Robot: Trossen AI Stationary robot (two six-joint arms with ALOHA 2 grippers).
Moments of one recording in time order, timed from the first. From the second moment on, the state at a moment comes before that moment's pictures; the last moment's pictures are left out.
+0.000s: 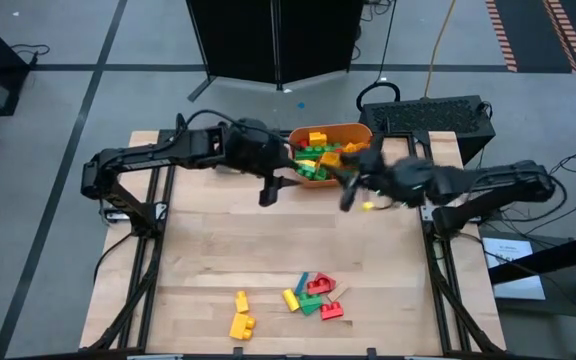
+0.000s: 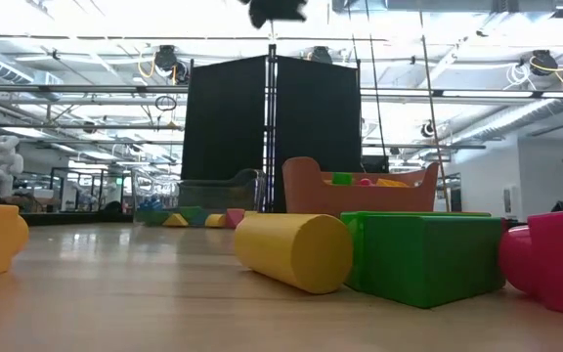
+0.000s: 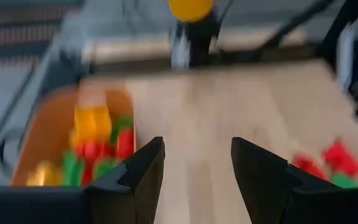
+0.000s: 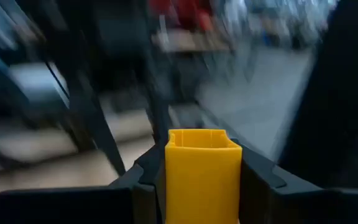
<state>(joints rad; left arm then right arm) 0.17 1.56 1.60 -0.58 0.18 0.18 0.13 1.16 1.13 -0.08 0.61 0.07</state>
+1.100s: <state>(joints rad) 0.15 1.62 1.60 -0.06 0.32 0.08 0.09 1.19 1.13 0.29 0.41 -0.07</state>
